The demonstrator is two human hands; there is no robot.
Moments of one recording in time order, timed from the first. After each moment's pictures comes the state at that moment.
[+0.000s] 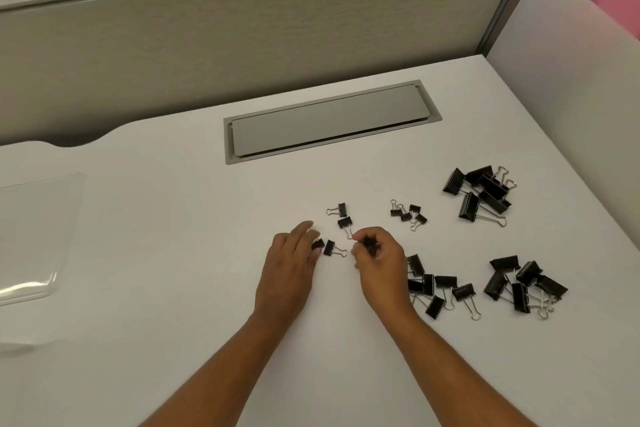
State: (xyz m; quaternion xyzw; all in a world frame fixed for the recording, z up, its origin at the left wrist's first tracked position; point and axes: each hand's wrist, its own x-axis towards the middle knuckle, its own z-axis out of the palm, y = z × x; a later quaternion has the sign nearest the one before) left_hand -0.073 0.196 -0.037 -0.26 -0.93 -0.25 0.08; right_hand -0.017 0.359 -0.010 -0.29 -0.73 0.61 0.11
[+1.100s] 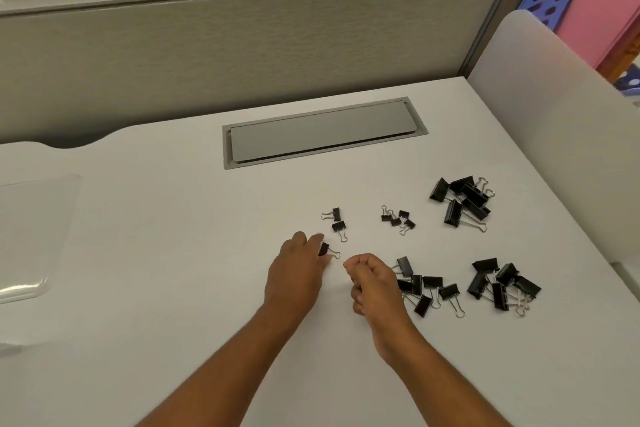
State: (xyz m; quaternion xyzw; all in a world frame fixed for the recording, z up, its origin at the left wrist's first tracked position) left_hand -0.063 0.217 0.007 -0.20 -0.96 -0.20 -0.09; right_hand 0.022 0.340 0.047 -0.36 -0.59 0.72 -0.03
